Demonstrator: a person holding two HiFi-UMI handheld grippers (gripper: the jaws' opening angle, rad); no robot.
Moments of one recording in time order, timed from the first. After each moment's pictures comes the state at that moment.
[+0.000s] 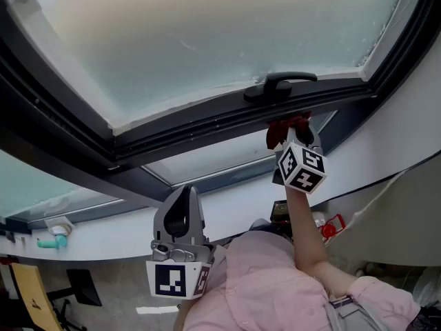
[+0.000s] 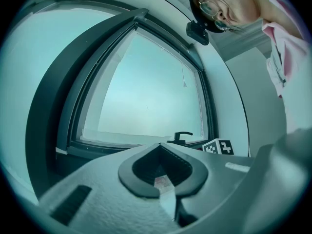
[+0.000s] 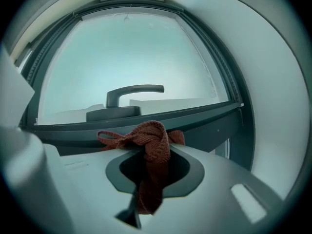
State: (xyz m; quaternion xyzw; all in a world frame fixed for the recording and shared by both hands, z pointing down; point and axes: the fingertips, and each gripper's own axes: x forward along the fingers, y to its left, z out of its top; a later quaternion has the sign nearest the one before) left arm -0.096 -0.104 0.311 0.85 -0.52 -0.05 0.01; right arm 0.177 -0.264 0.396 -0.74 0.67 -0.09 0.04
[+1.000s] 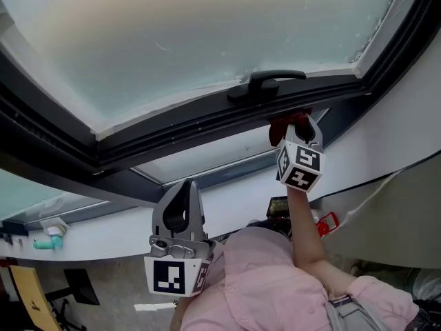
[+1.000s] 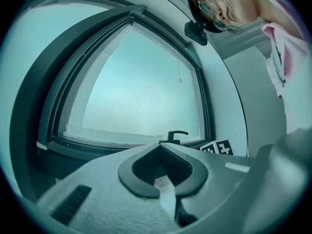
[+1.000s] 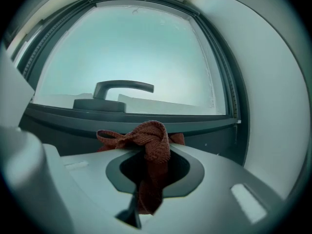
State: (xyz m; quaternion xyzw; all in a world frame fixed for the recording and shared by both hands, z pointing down) left arm -0.056 -0.122 0.312 0.86 -0.51 -0.05 0.01; right arm 0.214 -0.270 0.391 -0.75 0.66 -0.03 -0.03
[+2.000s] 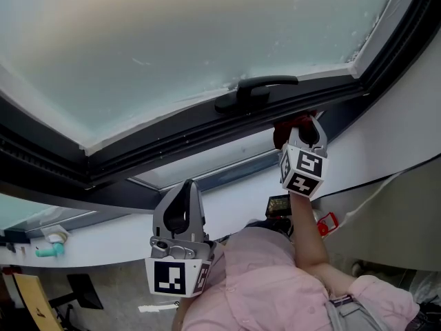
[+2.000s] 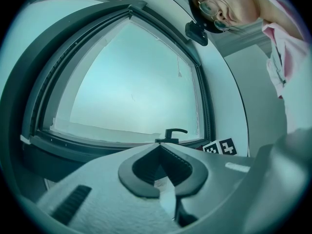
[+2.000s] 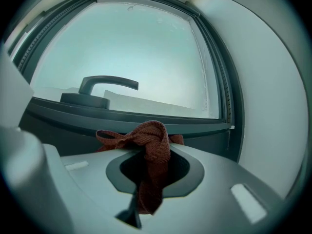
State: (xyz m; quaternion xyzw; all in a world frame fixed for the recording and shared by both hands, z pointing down) left arm -0.031 -0.147 0.317 0.87 -0.50 -0.04 0.02; right arm 0.250 -0.274 0.390 -0.77 0.63 -0.02 -0.05
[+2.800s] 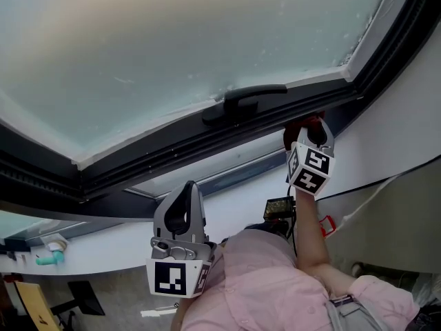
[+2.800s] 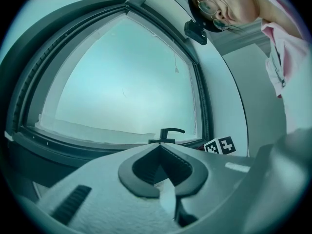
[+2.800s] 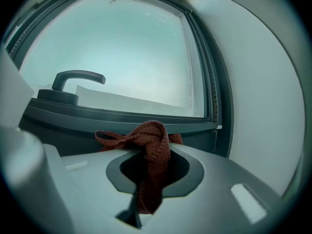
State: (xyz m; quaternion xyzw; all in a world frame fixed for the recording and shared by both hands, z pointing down) left arm -0.003 -0.167 0.316 0.88 -0.48 -0.04 0.02; right arm 0.307 -0.282 0.390 -0.80 0.59 -0.03 -0.05
